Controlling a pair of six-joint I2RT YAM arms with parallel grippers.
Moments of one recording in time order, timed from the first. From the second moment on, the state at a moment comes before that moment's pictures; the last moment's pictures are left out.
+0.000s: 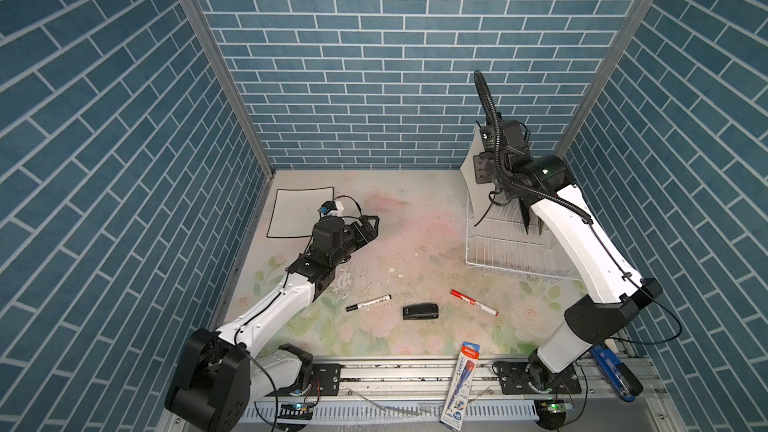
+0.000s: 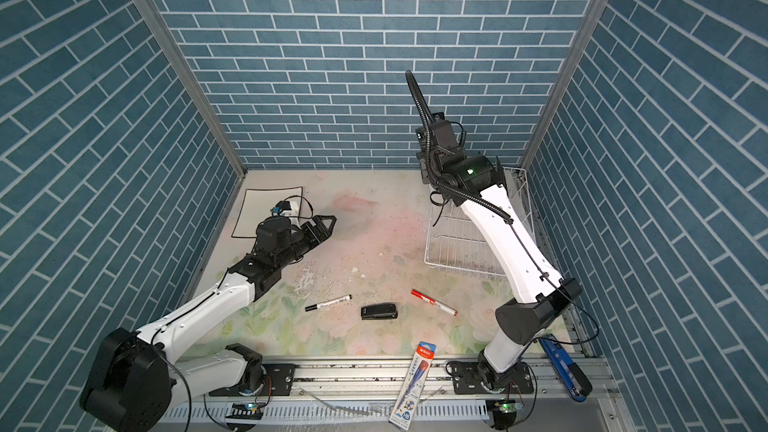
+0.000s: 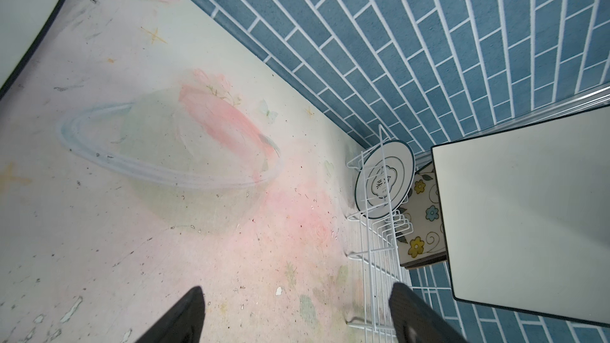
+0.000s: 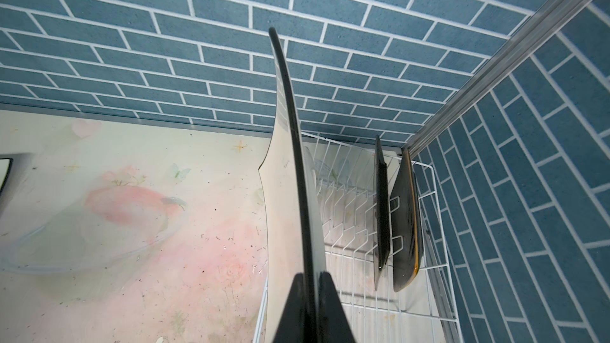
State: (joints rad) left arm -0.41 1.16 0.67 0.11 0.10 -0.88; right arm 0.62 1.65 2.07 -1.06 0.57 0.16
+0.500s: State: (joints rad) left arm -0.37 1.09 0.67 0.05 0.11 -0.88; right arm 0.62 1.65 1.94 -0.86 0.26 0.36
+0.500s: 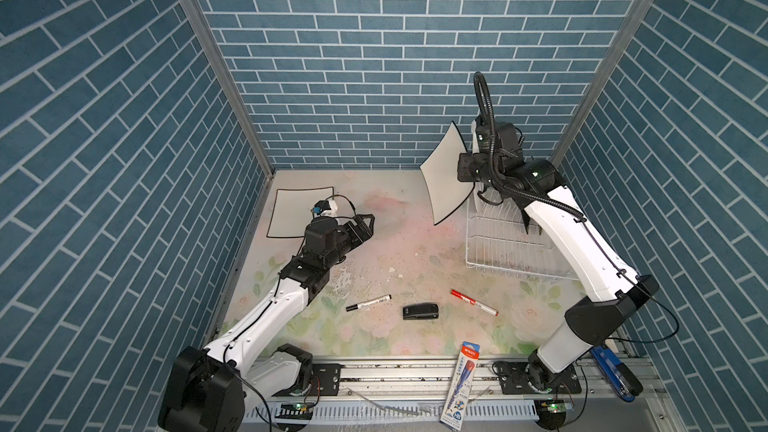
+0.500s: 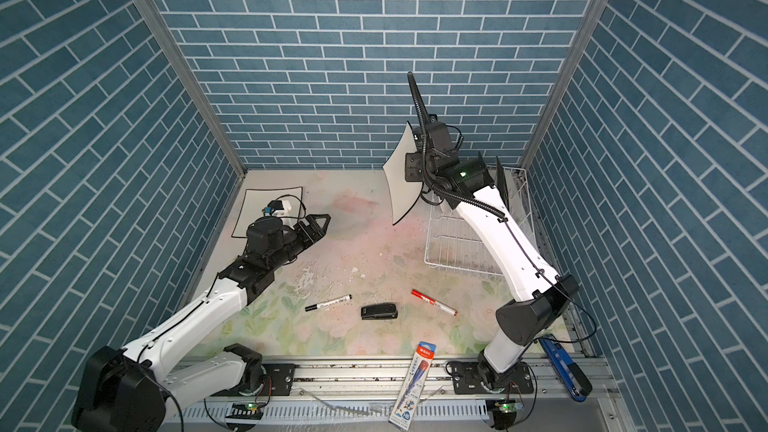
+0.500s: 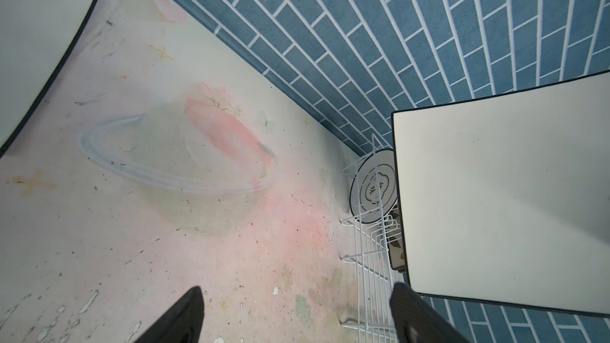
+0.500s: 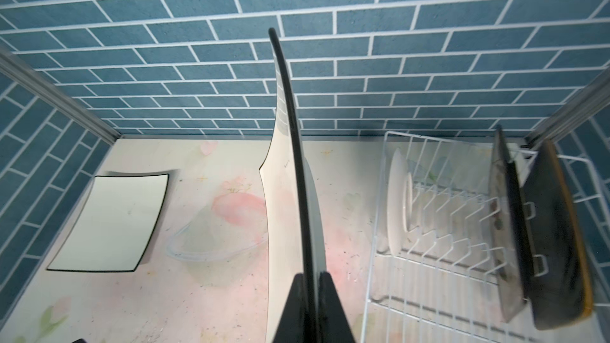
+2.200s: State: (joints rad) left arm -0.15 1.27 0.74 0.23 0.61 -0.92; right arm 0.46 1.58 0.95 0.39 -0.46 1.13
